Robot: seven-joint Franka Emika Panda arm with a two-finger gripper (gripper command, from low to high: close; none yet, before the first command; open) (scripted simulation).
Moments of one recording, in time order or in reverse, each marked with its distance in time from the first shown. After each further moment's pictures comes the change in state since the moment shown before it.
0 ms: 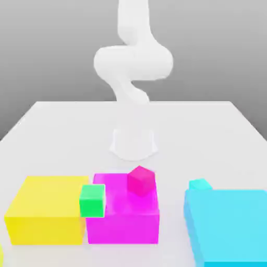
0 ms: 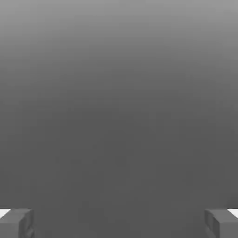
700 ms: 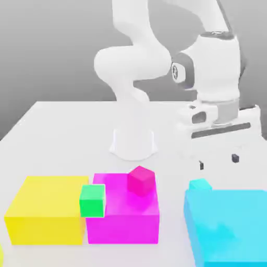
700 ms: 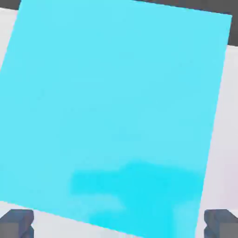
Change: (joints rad) arm 0.282 0.595 0.290 -0.520 0.129 0.475 0.192
